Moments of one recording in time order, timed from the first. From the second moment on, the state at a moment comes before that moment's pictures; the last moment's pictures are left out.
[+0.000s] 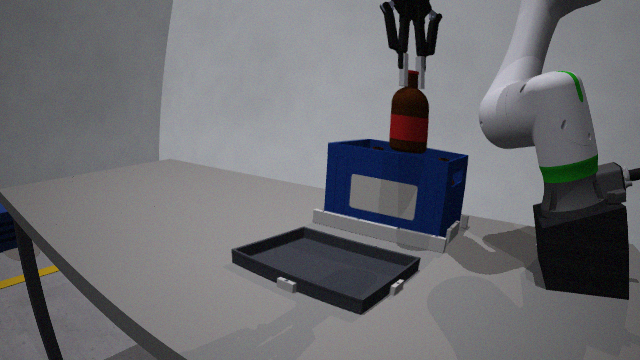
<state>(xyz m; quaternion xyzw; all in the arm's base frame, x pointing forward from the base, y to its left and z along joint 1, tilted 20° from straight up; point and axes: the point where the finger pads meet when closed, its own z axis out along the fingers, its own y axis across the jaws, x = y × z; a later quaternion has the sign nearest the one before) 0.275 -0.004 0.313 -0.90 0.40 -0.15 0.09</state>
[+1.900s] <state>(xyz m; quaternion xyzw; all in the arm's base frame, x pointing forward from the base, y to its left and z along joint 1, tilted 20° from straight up) 0.273 0.089 0.315 -0.90 0.40 -0.15 0.09</state>
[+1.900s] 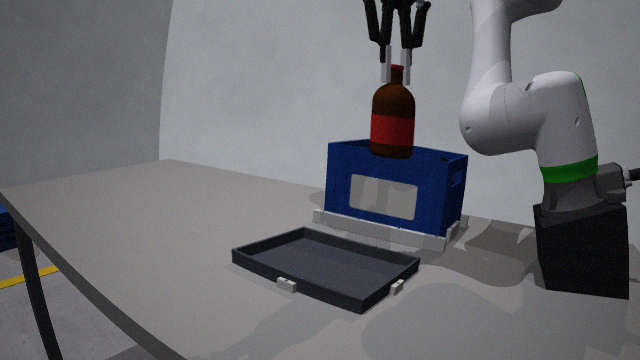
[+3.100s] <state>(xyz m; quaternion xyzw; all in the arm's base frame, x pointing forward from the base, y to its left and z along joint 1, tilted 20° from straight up) 0.272 0.145 0.317 -0.90 0.40 -0.15 0.09</state>
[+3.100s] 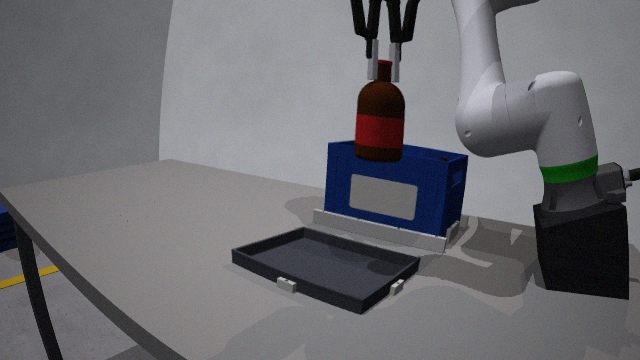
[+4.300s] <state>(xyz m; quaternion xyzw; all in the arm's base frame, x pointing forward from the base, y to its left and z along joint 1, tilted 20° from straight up) 0.273 0.187 0.316 -0.90 0.40 -0.15 0.09</state>
